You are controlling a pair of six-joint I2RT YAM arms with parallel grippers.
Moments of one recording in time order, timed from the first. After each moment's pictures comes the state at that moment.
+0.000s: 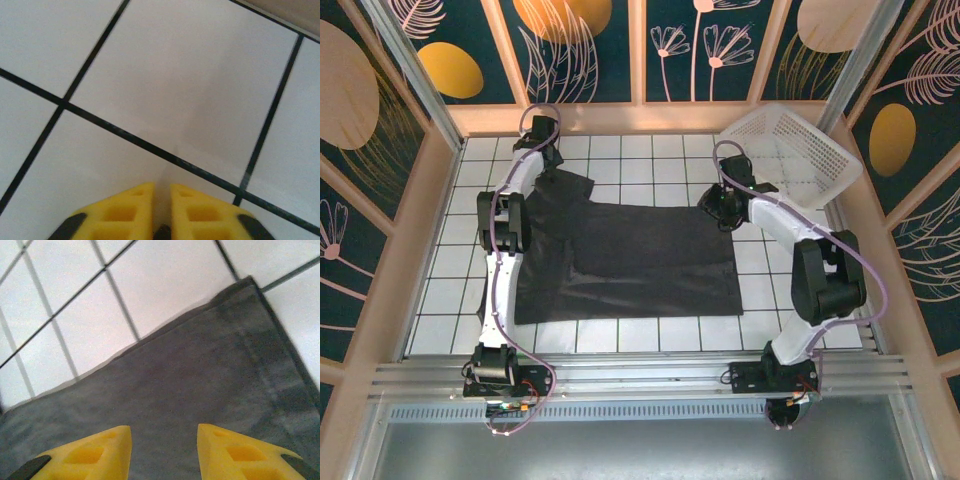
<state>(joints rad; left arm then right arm) -0.09 2.69 2.40 -0.67 -0.24 -0.53 0.29 1.71 1.18 -0.47 -0.07 0.83</state>
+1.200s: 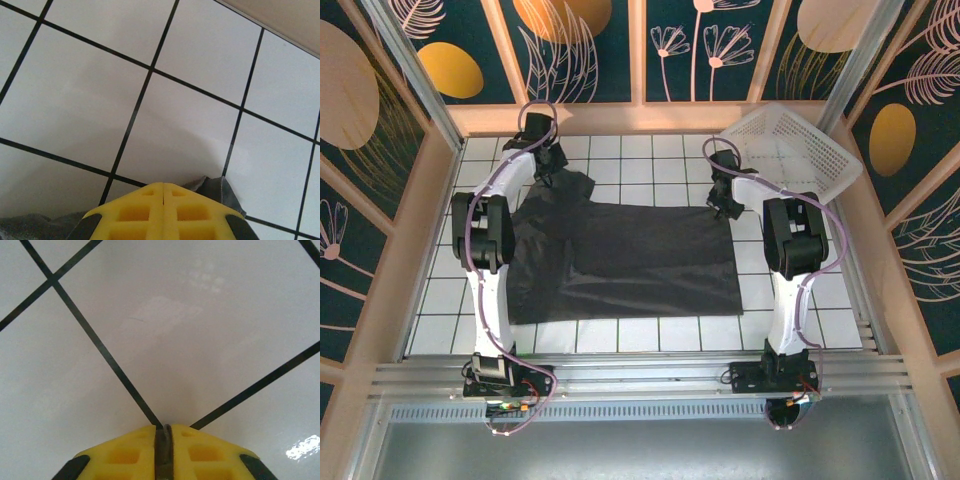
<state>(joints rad) -0.13 2.22 1.87 -0.58 -0.02 -0.56 0.24 2.10 1.47 -0.56 0.21 0.81</state>
